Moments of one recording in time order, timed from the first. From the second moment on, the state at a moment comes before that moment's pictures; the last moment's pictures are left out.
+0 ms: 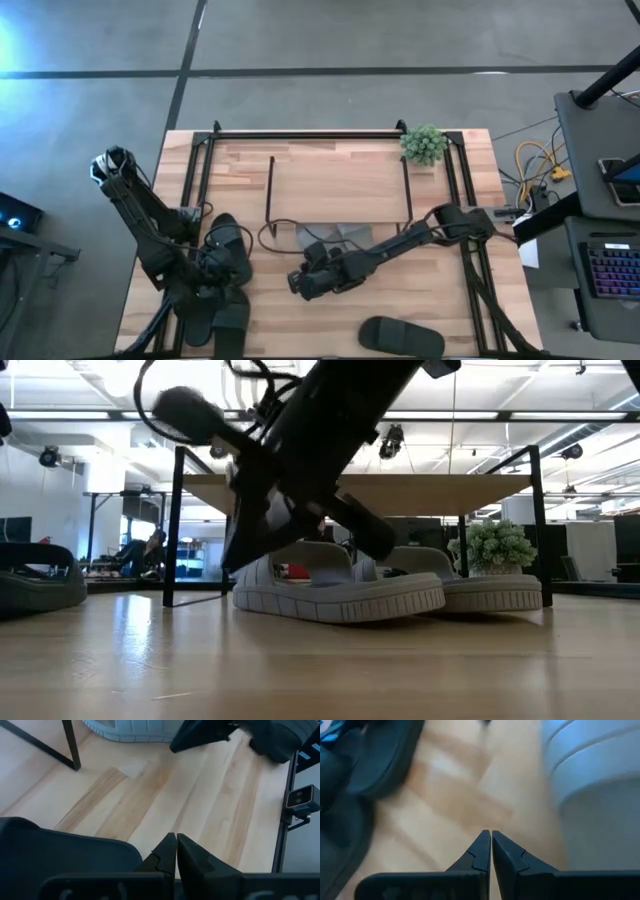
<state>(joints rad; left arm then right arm) -1.00 1.16 0.79 -0.75 -0.65 -1.48 0.36 2.26 1.70 -0.43 0.52 1.33</state>
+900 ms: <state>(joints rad) -1.00 1.16 0.78 -0.75 -0.64 -1.48 0.38 2.32 2.08 -1.13 0.75 1.53</state>
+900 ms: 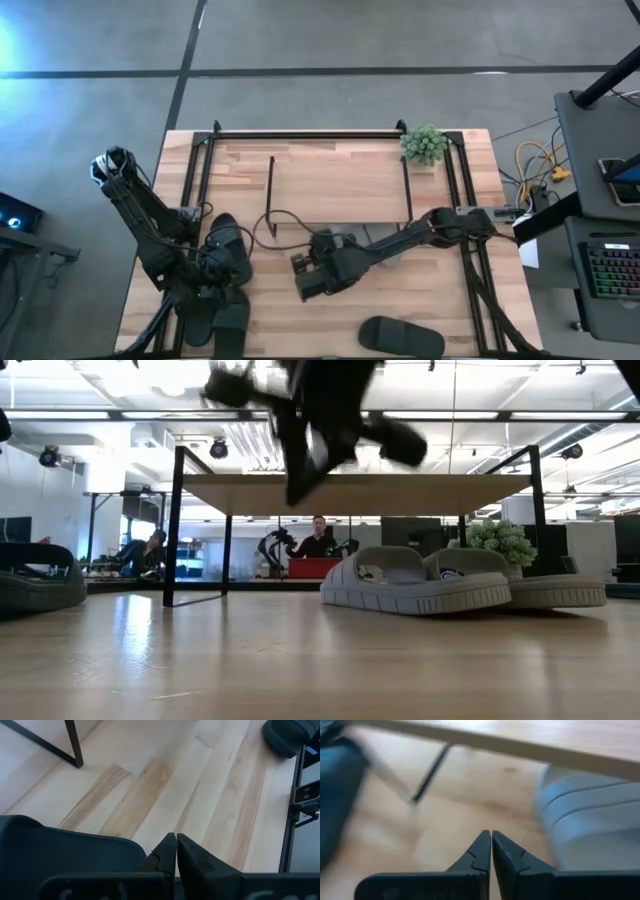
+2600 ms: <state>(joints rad) -1.00 1.16 0.78 -0.71 -0.65 -1.48 0.47 2.03 1.40 -0.95 0.48 1.91</state>
